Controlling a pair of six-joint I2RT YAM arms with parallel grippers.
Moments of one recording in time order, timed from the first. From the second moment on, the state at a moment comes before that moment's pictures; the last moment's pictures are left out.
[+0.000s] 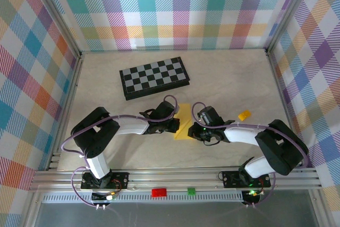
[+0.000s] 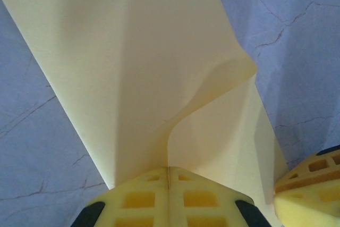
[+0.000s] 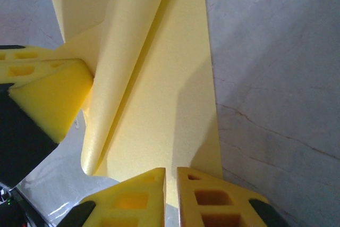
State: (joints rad) left arm -0.81 1.75 0.83 0.02 0.14 -0.55; right arm 0.67 1.43 0.49 0.00 -0.36 0.88
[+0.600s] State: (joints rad) left arm -0.81 1.75 0.80 0.07 0.17 -0.57; right arm 0.66 1.48 0.50 0.03 -0.38 0.88
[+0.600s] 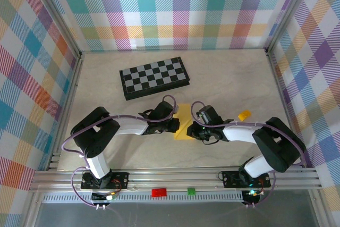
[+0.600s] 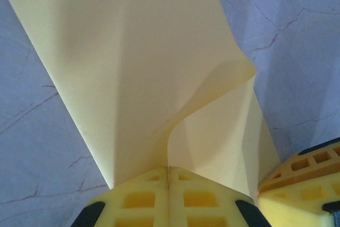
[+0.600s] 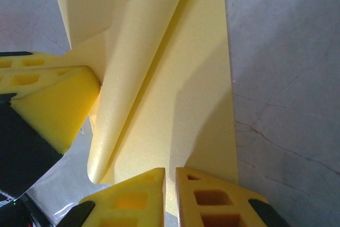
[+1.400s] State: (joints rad) left arm -0.81 1.75 0.83 0.02 0.14 -0.54; right arm 0.66 1.49 0.49 0.06 -0.38 0.88
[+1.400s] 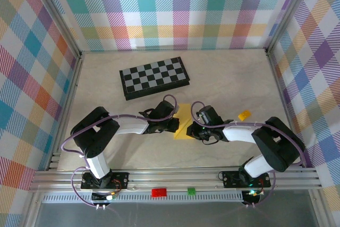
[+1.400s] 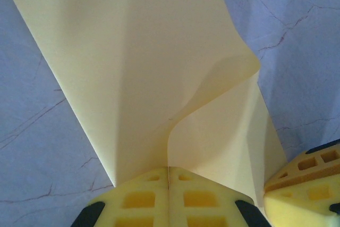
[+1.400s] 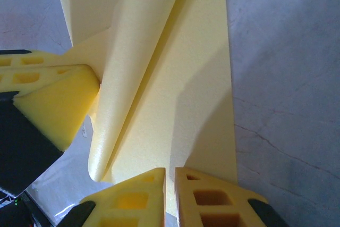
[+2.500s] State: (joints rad) left arm -0.81 1.74 0.83 0.03 0.12 -0.53; right arm 0.66 1.49 0.49 0.06 -0.38 0.88
